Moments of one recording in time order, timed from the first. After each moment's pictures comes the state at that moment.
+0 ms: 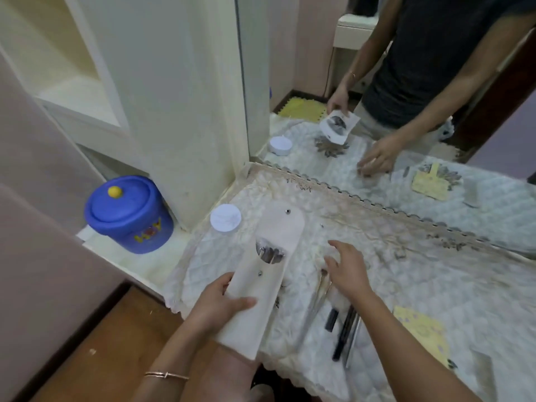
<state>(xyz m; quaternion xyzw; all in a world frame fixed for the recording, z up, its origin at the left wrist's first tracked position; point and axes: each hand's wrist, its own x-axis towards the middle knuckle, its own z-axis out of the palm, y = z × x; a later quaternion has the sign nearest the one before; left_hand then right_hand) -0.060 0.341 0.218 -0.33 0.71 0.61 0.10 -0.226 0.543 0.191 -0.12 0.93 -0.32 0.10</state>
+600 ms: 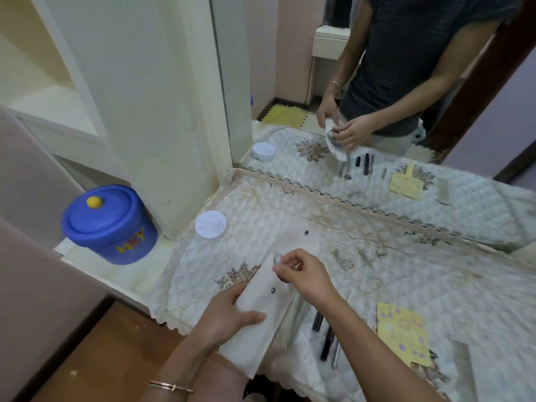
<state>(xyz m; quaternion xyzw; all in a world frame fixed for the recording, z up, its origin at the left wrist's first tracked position) -0.069 0.370 0.223 -0.24 0.77 0.58 0.12 -0.182 0.511 0.232 -0.08 0.80 -0.55 0.23</state>
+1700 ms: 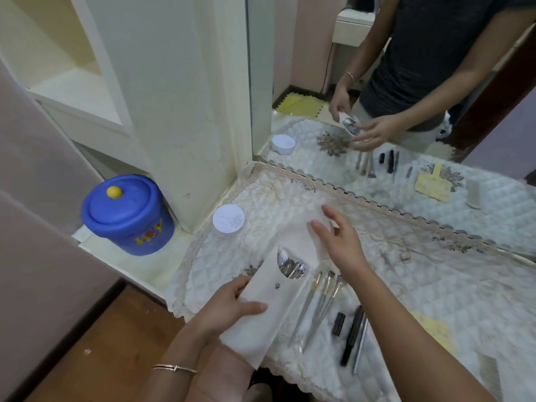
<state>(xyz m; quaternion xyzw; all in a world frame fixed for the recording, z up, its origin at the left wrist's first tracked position) -0.071 0.331 0.213 -0.26 0.68 0.67 0.16 -0.235 0.497 0.239 -0.06 0.79 -0.60 0.14</state>
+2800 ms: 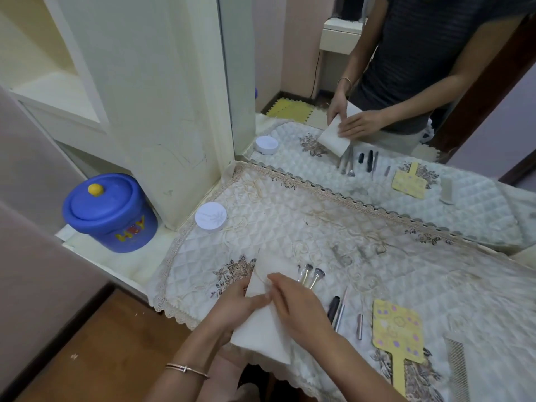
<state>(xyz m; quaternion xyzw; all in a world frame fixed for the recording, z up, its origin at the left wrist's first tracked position) -0.081 0.394 0.216 -0.28 0.66 0.69 0.12 -0.135 0.529 0.213 -0.30 0.88 -0.33 0.16</state>
